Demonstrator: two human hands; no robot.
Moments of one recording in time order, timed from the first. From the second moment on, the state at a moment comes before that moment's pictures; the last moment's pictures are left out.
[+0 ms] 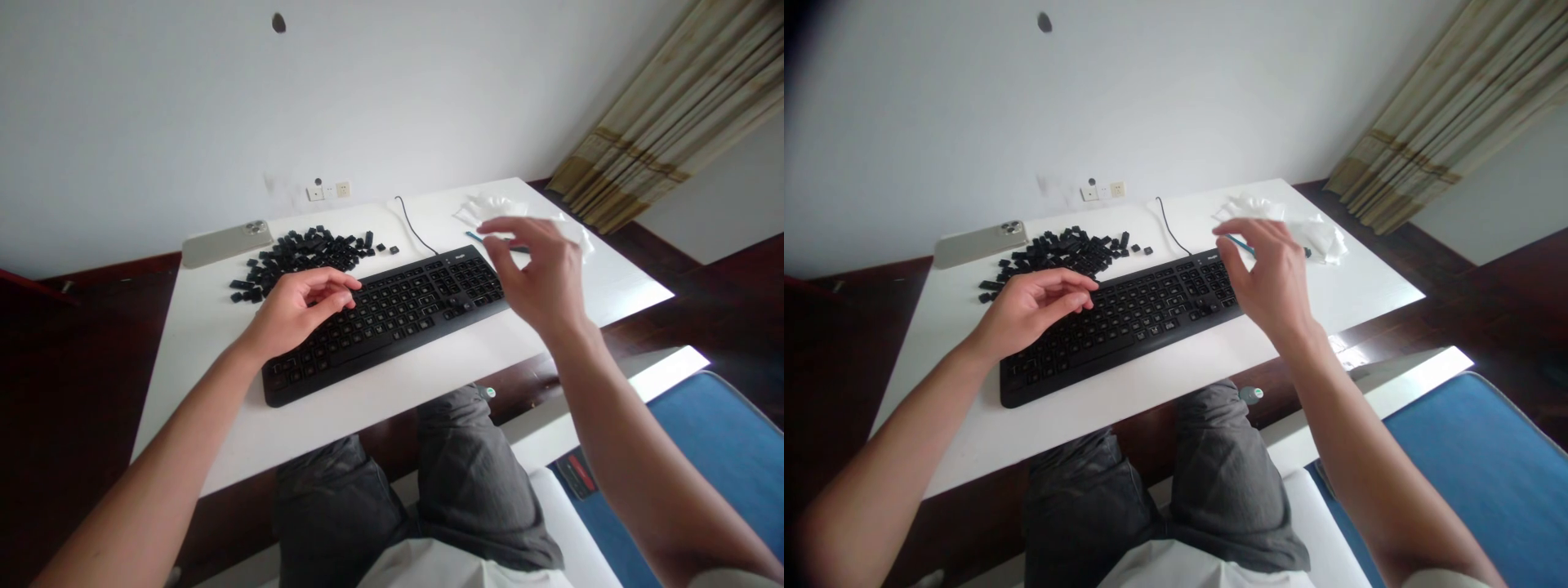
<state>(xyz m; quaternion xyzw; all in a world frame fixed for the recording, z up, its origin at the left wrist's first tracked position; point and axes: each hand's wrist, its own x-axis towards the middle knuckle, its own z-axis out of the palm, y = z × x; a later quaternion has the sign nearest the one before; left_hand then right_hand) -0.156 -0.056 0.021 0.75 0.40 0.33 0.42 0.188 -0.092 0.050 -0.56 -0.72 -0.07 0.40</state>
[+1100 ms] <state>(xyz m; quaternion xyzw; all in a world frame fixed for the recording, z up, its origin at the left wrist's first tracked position) -0.224 0.000 -0.001 0.59 0.56 0.55 0.19 0.156 0.025 0.050 -0.49 -0.66 0.02 0.57</state>
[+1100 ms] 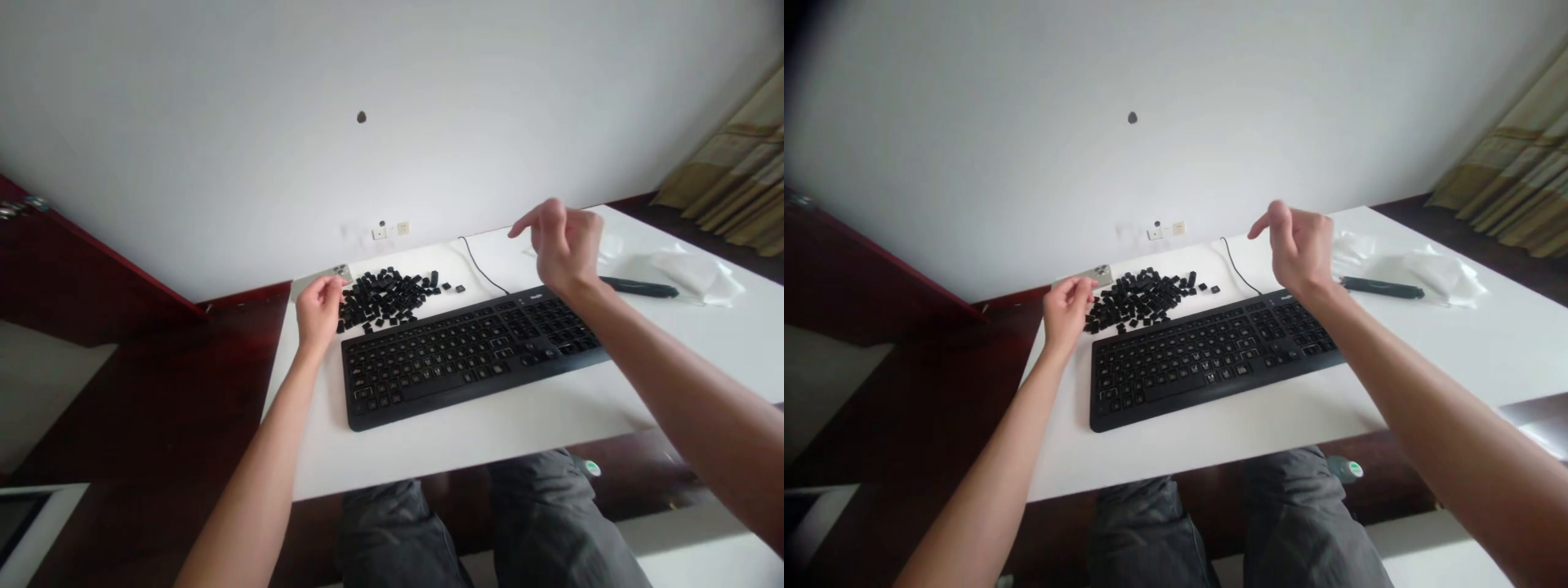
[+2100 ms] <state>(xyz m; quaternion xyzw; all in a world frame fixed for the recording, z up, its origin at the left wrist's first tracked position) -0.261 -0.005 0.003 0.74 0.65 0.16 0.05 0.139 0.076 0.010 -0.52 -0.84 0.10 0.13</state>
